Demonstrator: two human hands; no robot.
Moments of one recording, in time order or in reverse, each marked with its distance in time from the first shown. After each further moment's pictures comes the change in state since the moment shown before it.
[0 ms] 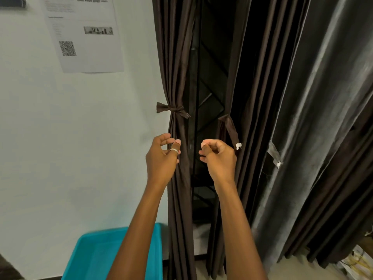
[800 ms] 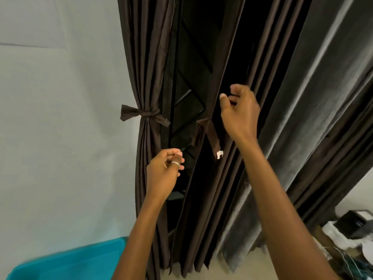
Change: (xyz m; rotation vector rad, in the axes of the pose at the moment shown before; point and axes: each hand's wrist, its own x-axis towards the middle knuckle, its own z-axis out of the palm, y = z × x) left_hand 0.056 -0.066 0.090 -0.123 -0.292 -0.109; right_hand 0.173 -0.048 -0.029 -0.511 0.171 -0.450
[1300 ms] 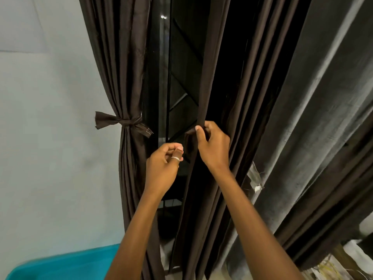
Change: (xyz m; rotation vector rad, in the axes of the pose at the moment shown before) left_hand 0.039 0.010 0.047 0.126 0.064 0.067; right_hand -0.018 0.079 0.052 0.019 -0.174 -0.040
